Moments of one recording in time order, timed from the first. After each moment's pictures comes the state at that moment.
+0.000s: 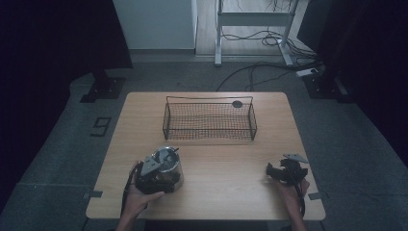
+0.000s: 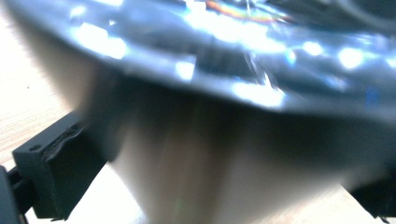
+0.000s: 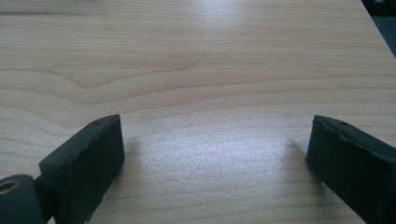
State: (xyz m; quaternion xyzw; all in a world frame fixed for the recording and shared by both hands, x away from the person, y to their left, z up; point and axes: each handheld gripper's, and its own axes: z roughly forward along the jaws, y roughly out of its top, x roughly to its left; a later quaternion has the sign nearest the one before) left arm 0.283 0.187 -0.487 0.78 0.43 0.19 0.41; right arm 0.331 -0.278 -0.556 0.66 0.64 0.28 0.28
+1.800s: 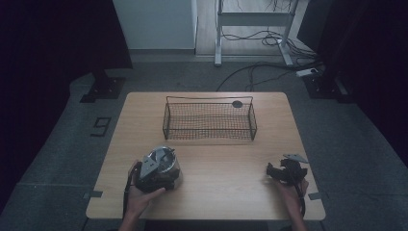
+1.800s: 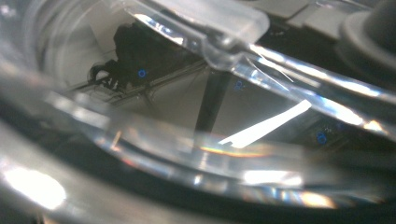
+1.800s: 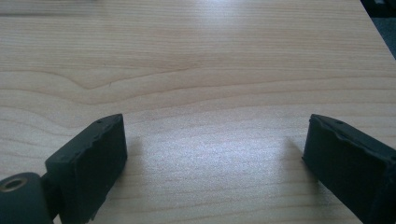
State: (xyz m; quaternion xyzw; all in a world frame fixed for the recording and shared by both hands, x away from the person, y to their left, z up) left arm 0.279 0.190 -0.483 0.76 0.43 0.23 0.44; right arm 0.330 -0.278 -0.556 0.66 0.64 0.28 0.28
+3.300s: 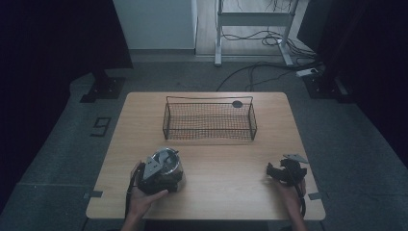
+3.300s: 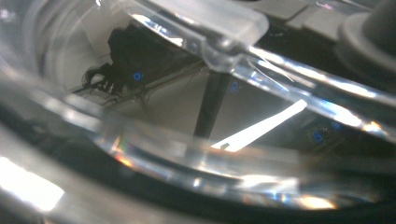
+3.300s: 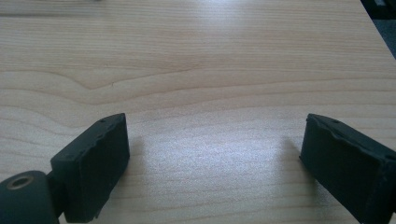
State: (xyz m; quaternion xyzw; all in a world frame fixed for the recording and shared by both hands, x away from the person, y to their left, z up) left arm 0.273 0.178 -0.480 0.77 0.42 0.22 0.43; right arm 0.330 -0.278 -0.556 0.65 0.64 0.28 0.28
